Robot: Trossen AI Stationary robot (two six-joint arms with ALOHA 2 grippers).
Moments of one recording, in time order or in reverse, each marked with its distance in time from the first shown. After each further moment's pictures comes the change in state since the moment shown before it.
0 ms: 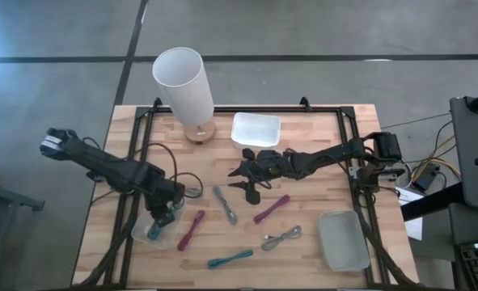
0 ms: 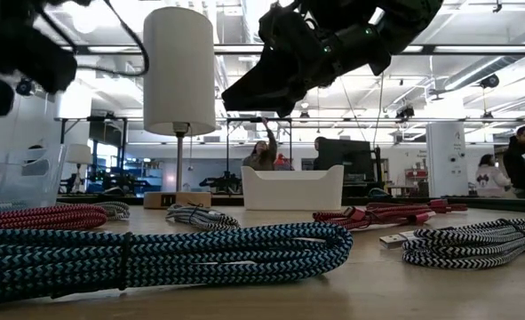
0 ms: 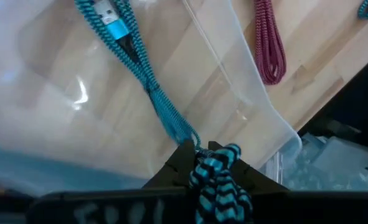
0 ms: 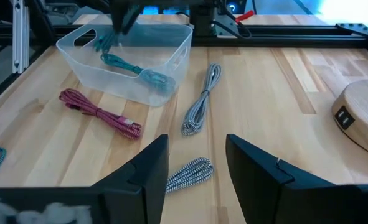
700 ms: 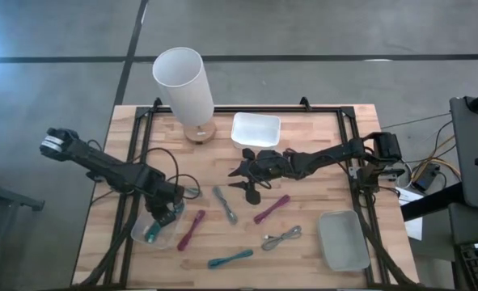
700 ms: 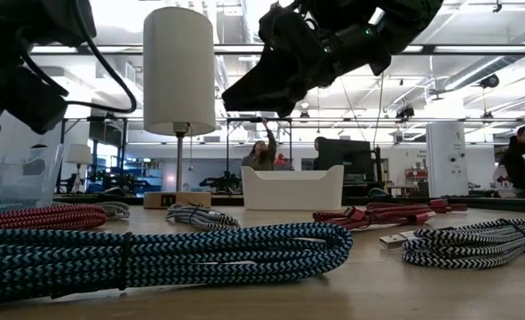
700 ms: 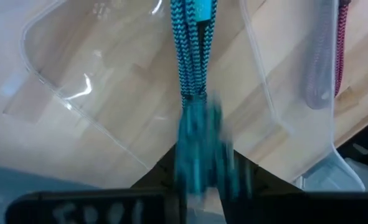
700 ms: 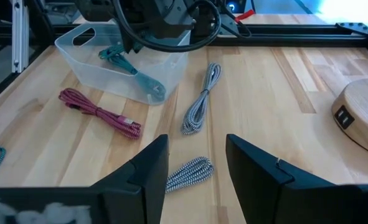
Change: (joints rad) left arm 0.001 0.000 -0.150 0.126 -0.014 -0.065; right arm 0.000 0.000 0.000 -0.003 0.001 0.000
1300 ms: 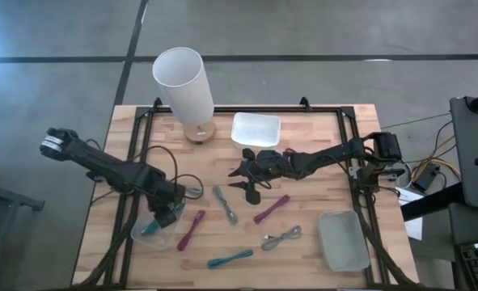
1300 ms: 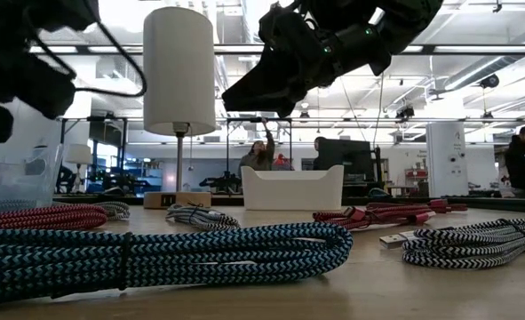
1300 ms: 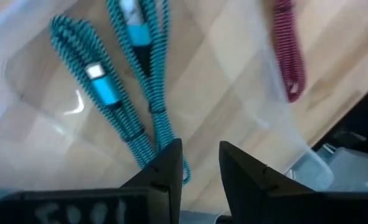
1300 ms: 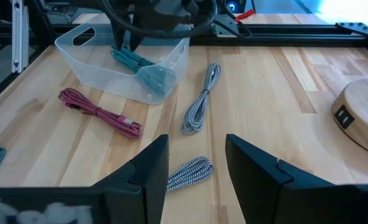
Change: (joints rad) left arm 0.000 0.000 0.059 -0.001 -0.014 0.084; right arm 0.000 0.000 0.000 0.000 0.000 0.000
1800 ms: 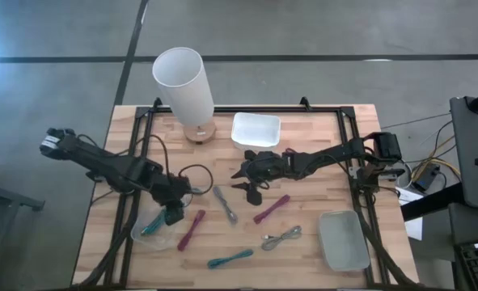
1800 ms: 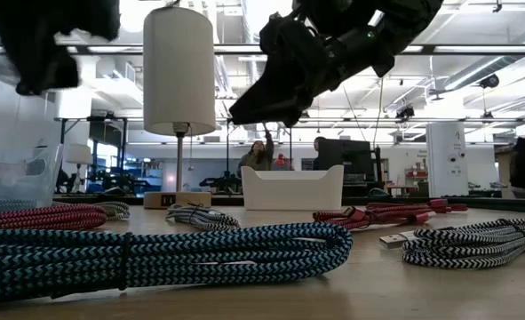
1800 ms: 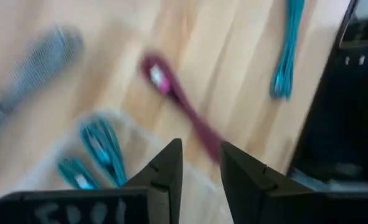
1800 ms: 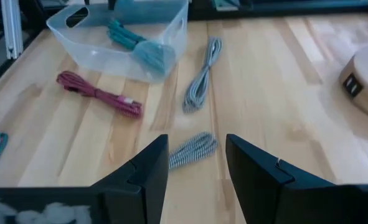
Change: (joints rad) left arm 0.000 0.000 0.261 -0.003 -0.267 0.190; right arm 0.000 0.000 0.000 -0.085 0.000 0.057
